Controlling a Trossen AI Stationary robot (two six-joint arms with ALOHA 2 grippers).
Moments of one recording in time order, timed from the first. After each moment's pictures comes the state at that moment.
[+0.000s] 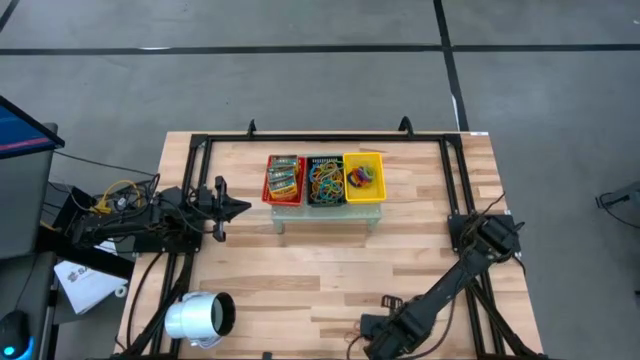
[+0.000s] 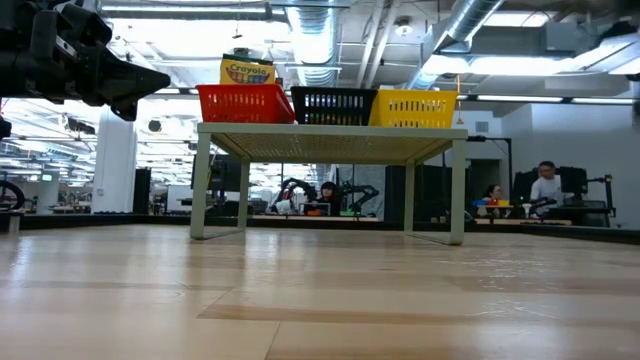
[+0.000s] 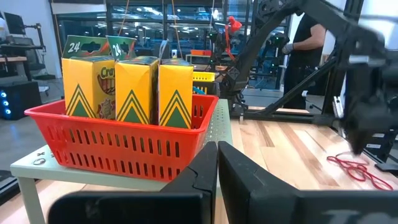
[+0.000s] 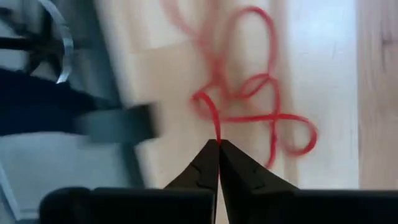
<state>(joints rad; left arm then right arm) 0.14 0.00 0.01 0.05 0.00 -0.03 0.78 2.06 1.47 -0.77 0.00 0.98</state>
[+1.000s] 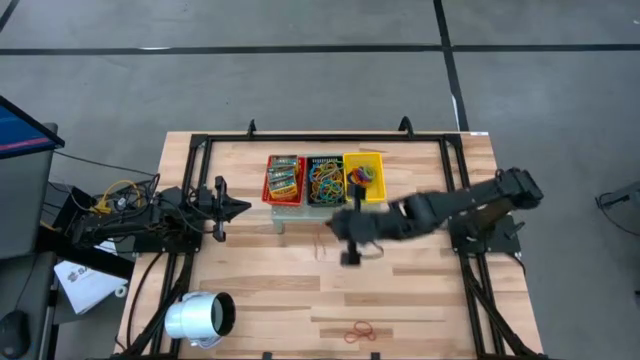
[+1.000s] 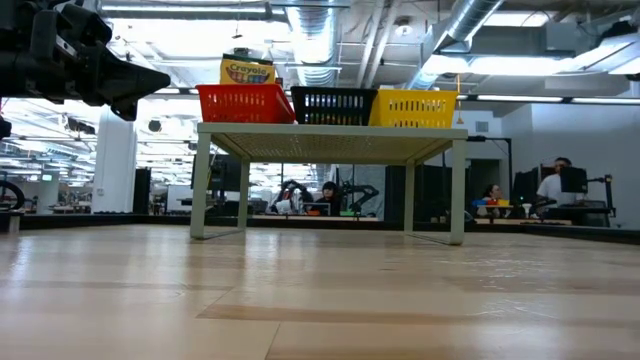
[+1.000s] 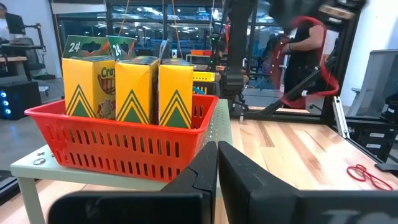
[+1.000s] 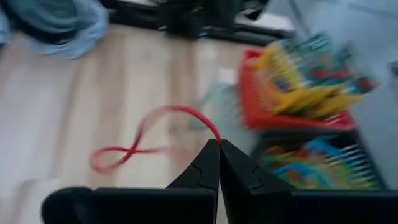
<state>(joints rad) 0.14 0.00 0.01 0.05 0.00 -0.03 0.34 1.63 1.60 -0.71 0.48 0.09</state>
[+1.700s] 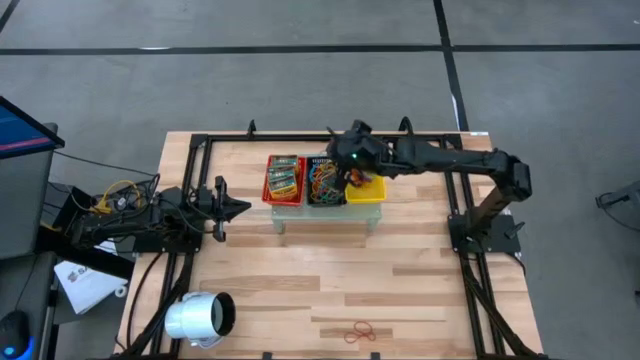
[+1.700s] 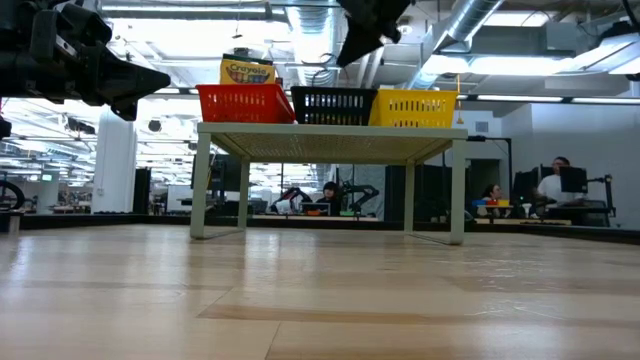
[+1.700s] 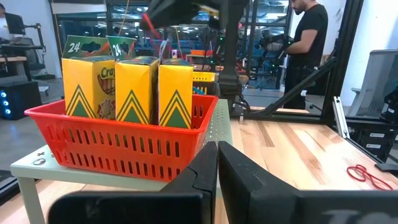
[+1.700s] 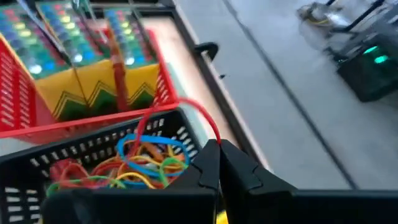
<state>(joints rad) 0.14 0.00 0.01 0.05 0.00 -0.03 -0.14 1.65 1.60 -0.65 0.46 -0.05</state>
